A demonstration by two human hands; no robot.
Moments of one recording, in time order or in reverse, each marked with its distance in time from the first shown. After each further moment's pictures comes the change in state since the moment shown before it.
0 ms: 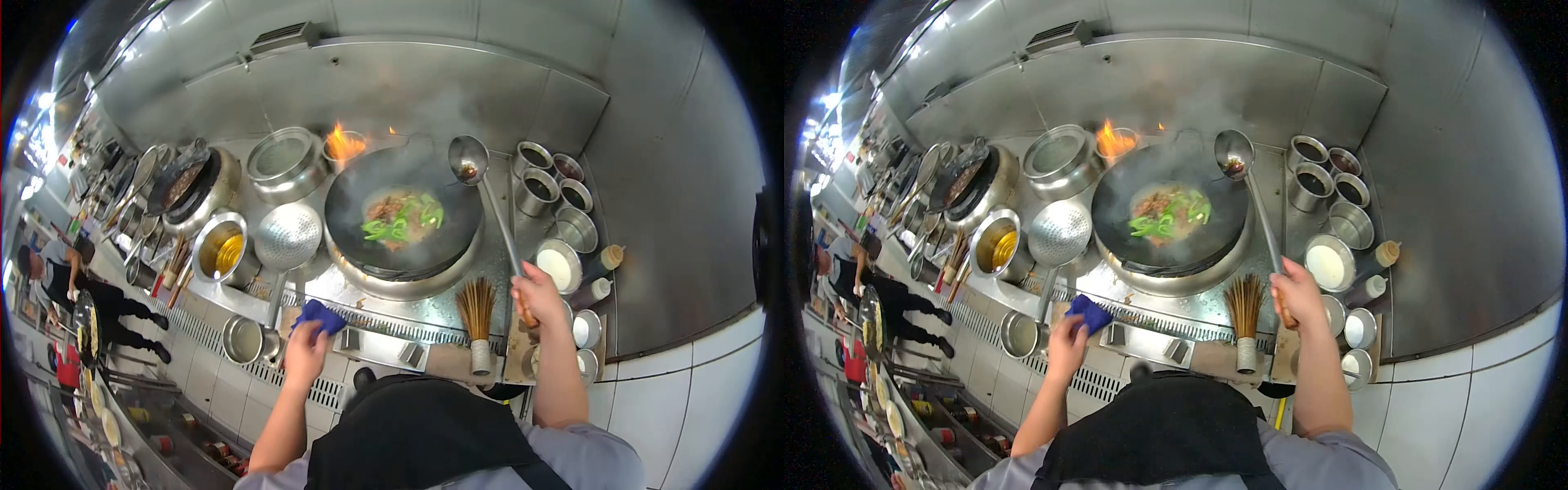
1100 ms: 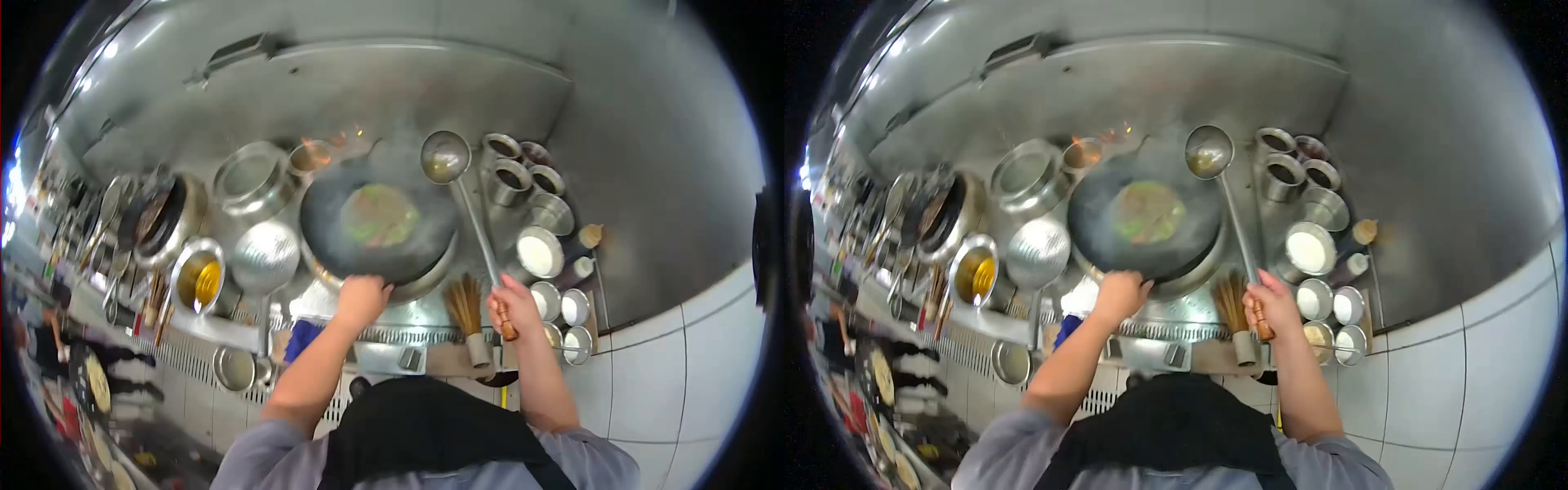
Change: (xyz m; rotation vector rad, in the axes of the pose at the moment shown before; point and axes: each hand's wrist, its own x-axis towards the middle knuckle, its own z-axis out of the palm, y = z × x) left_hand 0.124 0.066 0.107 0.493 -0.264 0.687; right_hand -0.028 0.018 0.044 0.359 0.066 -0.015
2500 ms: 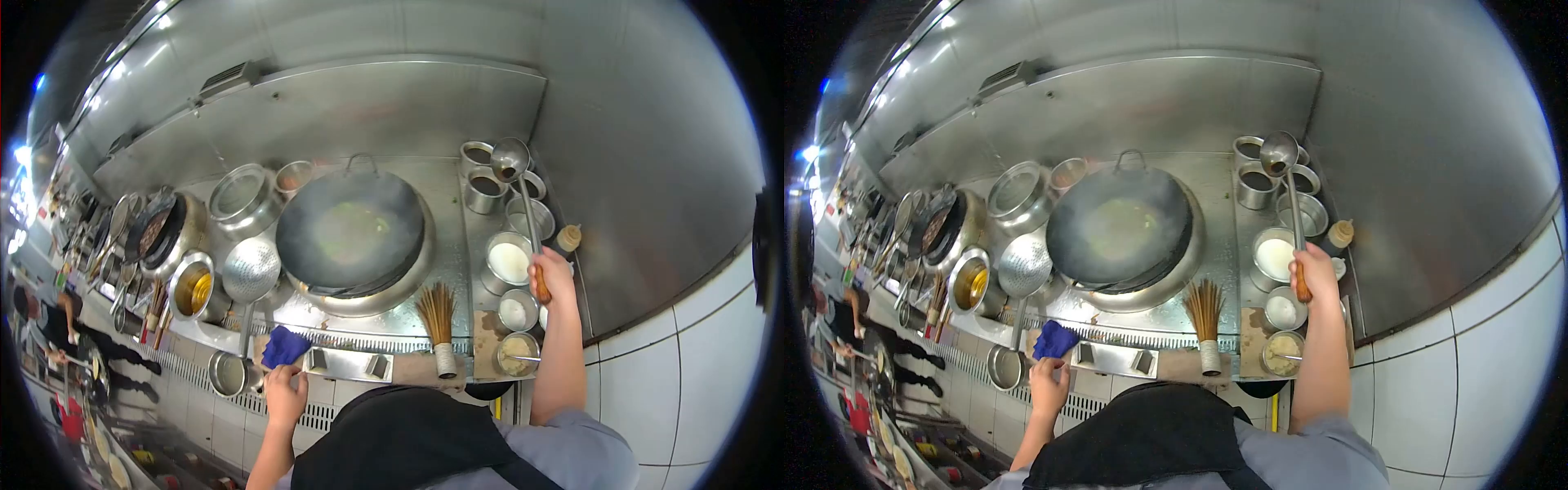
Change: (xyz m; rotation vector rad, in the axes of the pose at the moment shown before) left_hand -0.188 0.048 -0.042 -0.107 0.211 -0.495; right_hand 0.017 -0.083 -0.138 -0.067 0.305 -0.145
